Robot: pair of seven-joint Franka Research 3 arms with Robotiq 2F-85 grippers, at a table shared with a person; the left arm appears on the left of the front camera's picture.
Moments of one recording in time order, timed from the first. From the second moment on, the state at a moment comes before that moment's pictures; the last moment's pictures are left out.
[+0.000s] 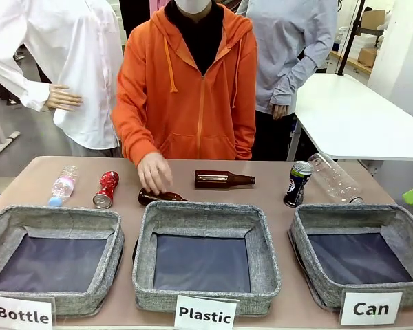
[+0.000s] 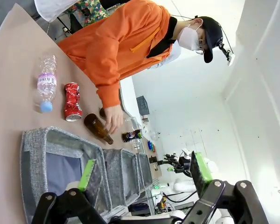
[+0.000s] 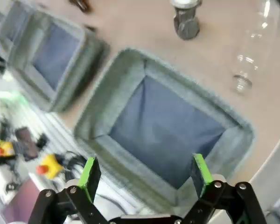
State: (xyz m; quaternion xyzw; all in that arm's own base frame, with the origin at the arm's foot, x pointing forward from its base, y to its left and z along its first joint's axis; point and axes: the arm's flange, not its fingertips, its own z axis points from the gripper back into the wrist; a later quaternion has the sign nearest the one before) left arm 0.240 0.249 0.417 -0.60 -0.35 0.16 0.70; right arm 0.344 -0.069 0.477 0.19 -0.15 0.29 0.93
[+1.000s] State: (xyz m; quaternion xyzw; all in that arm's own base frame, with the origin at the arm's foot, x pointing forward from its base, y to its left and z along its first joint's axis) left arm 0.239 0.250 0.417 -0.60 -0.35 0.16 0.70; right arm 0.406 -0.038 0.464 0.15 -0.21 0.50 0.83
